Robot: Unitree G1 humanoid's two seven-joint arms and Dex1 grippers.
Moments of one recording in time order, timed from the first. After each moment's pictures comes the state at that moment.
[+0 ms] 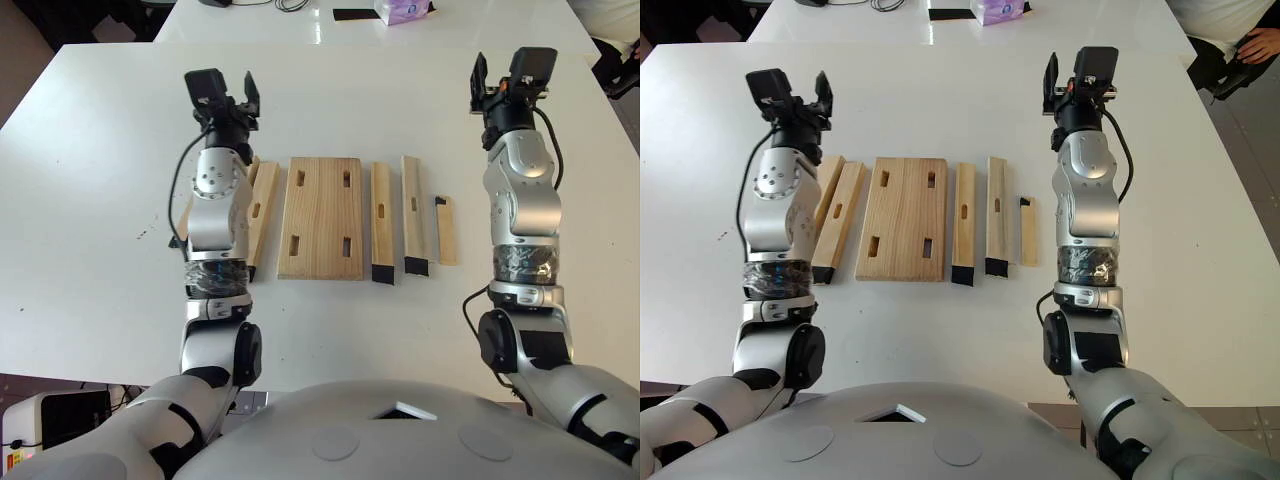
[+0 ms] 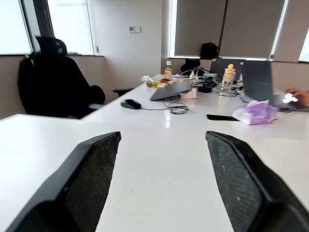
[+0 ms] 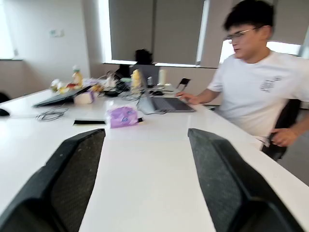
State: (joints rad) left arm -0.45 0.05 0.16 0.07 -0.11 0.25 0.06; right arm -0.53 -0.17 -0.12 0.15 0.02 0.28 0.01
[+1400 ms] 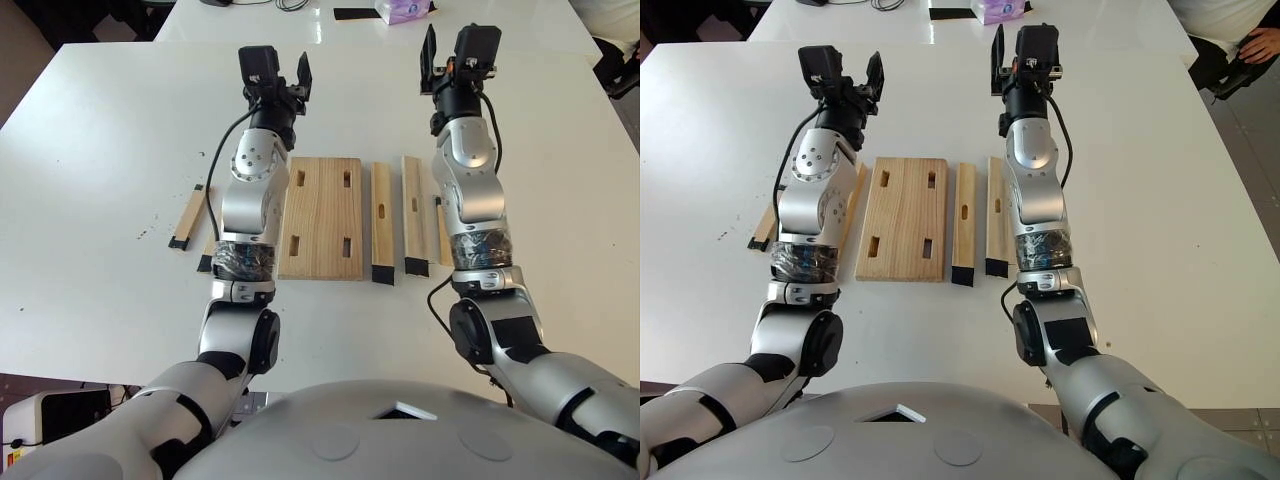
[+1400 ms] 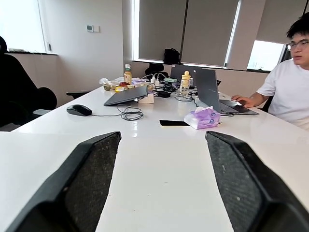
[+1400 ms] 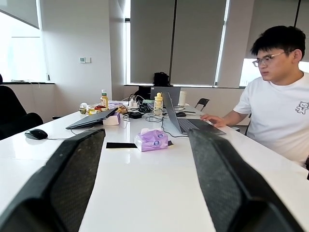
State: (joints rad) left arm -0.55 -0.02 0.07 0.13 -0.11 0.25 0.02; right arm -0.61 0.01 -0.06 0.27 -0.03 0.06 -0.14
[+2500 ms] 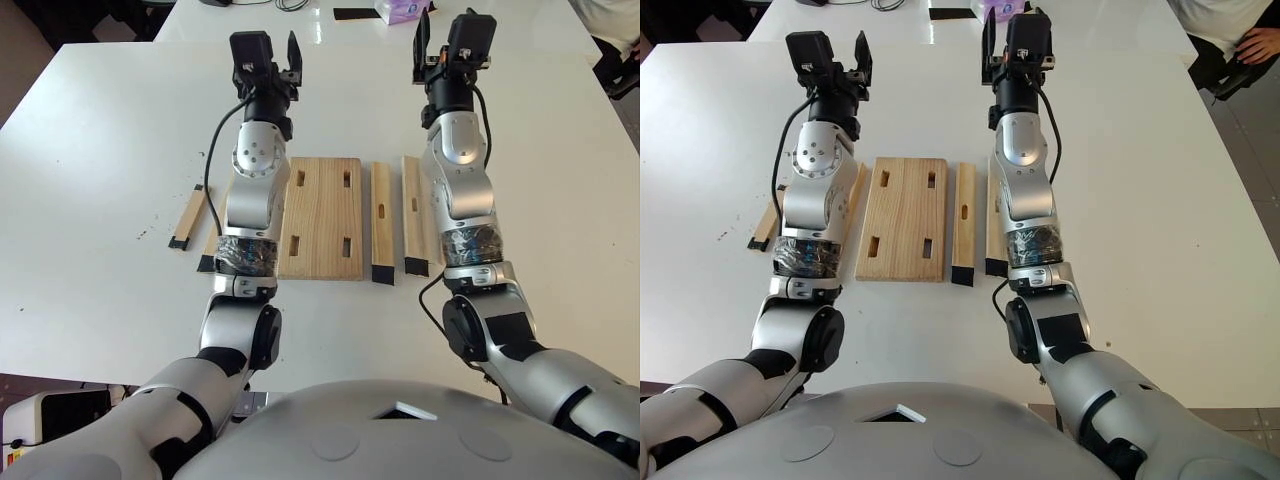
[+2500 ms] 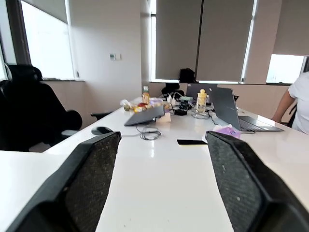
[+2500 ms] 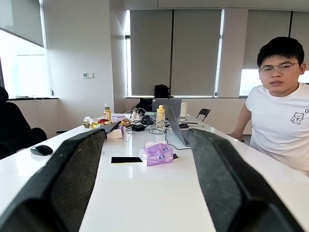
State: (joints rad) left arm -0.58 -0.02 0.07 0.19 -0.02 0.14 0.11; right arm -0.65 0.04 -0.03 0.31 -0.06 -0.02 -0.16
